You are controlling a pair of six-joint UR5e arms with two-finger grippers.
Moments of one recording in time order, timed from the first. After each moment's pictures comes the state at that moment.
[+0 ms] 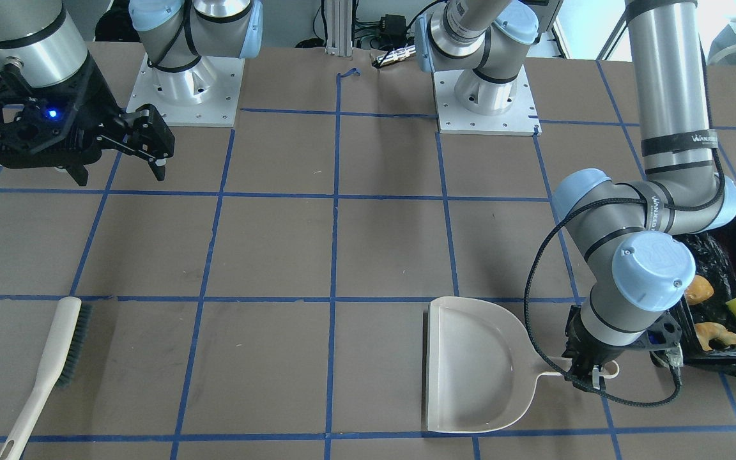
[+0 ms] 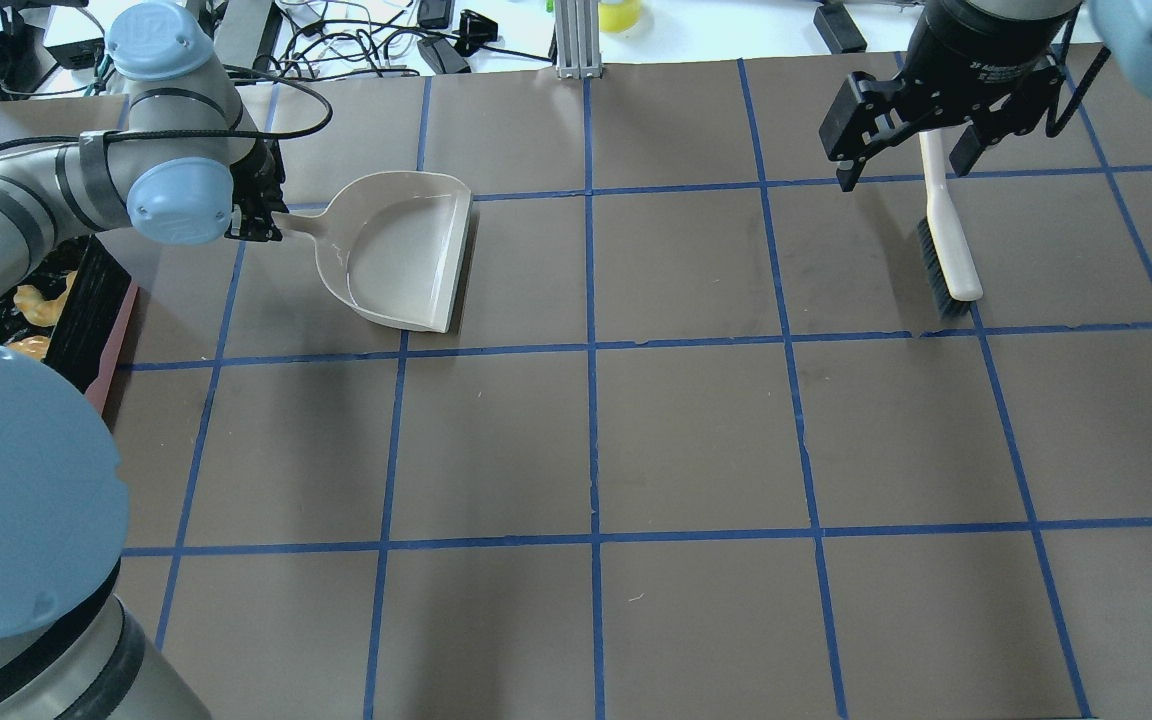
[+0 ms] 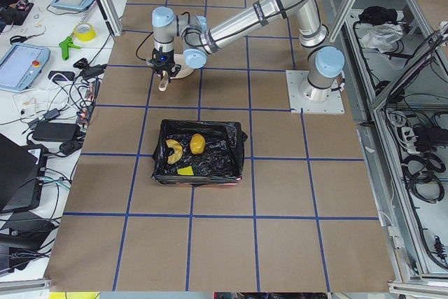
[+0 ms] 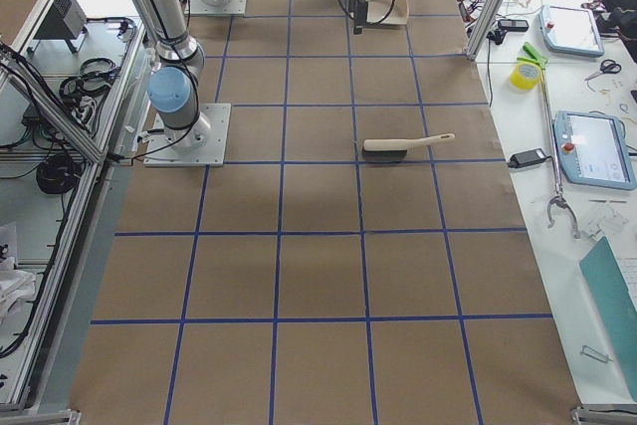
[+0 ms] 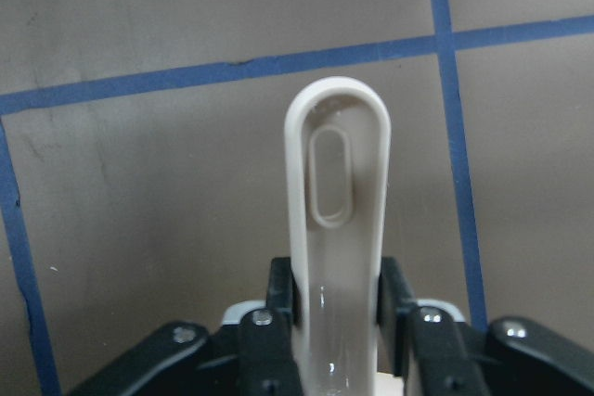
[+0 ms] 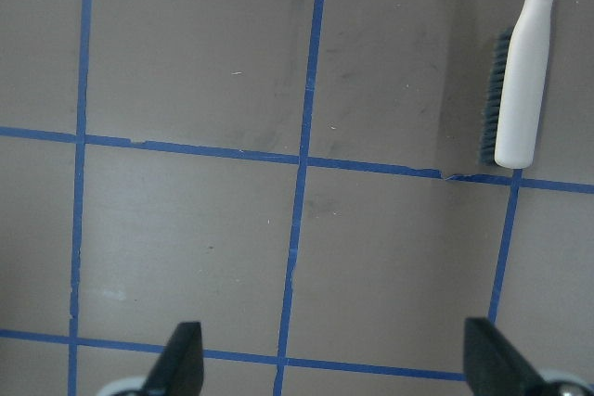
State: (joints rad) left arm -1.41 -2.11 -1.56 -0.89 1.69 -1.27; right arm 1.54 -1.51 1.47 -1.55 -1.57 -0.14
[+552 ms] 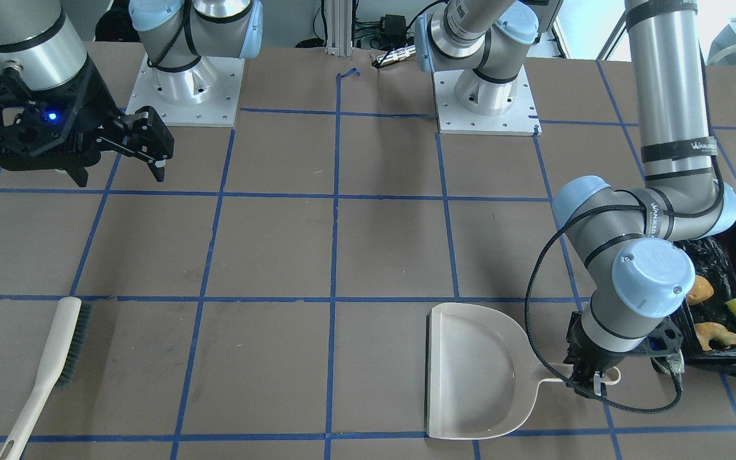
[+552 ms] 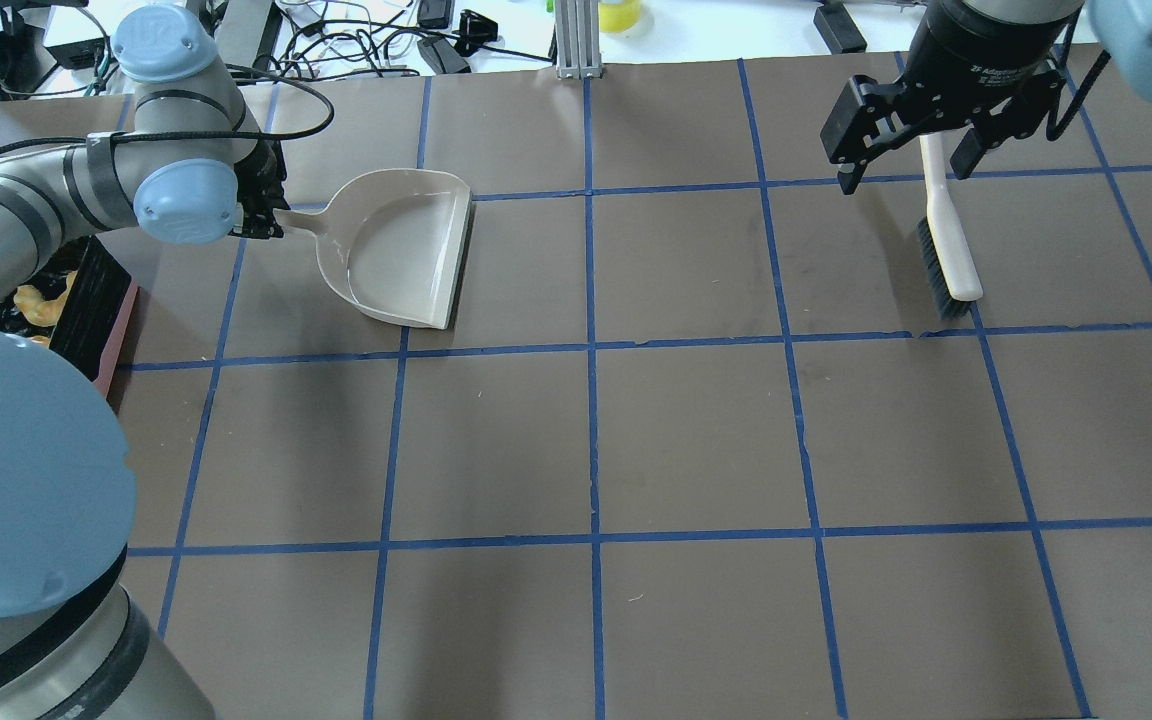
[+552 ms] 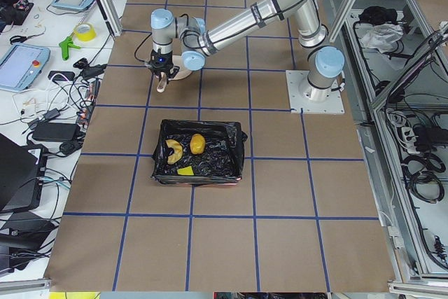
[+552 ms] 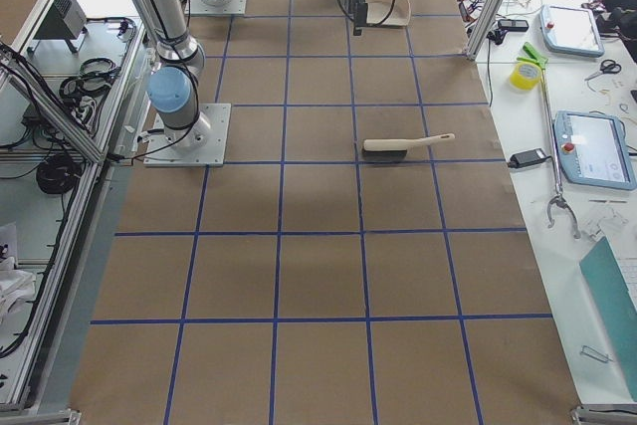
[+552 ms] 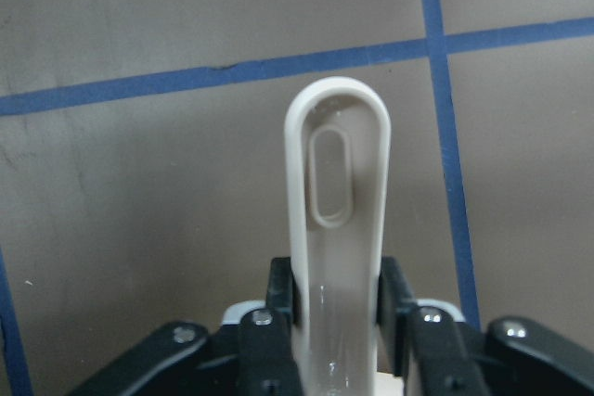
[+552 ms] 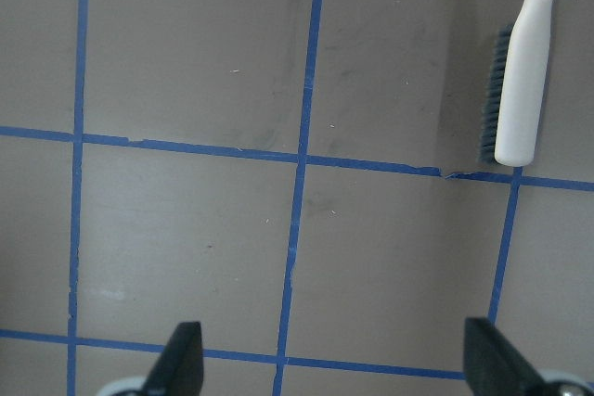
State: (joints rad) left arm -1.40 -2.13 -1.54 -0.88 1.69 -1.27; right arm 1.53 -1.51 1.48 -1.55 -1.57 -0.14
